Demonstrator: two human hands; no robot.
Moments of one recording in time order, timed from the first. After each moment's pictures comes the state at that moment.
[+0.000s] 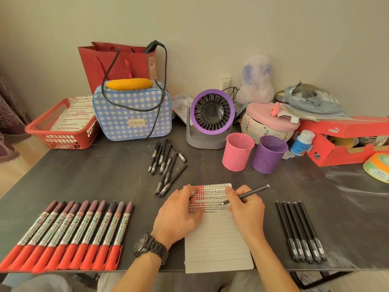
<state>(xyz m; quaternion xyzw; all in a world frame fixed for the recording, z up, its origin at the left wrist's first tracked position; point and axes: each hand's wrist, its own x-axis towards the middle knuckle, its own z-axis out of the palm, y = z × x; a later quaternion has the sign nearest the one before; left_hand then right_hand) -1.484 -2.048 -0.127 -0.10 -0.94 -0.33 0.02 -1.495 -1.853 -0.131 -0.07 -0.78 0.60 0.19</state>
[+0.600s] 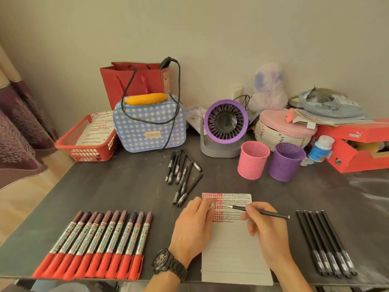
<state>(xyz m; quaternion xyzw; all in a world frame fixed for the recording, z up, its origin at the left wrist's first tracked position) -1.470 -2.047 -0.125 -0.13 -0.94 -0.29 0.12 -1.466 -1.849 -0.124 -0.01 -0.64 0.76 0.10</state>
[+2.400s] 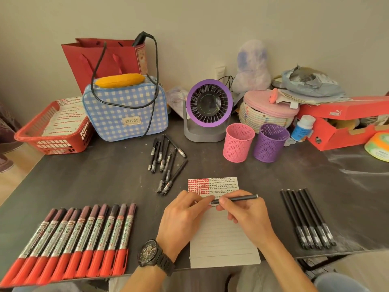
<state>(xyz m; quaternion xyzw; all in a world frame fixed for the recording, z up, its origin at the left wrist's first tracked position) -1.469 -2.050 -0.133 -0.27 -0.89 -0.24 0.28 -1.459 -1.853 -0.110 0.05 -0.74 0.67 0.03</state>
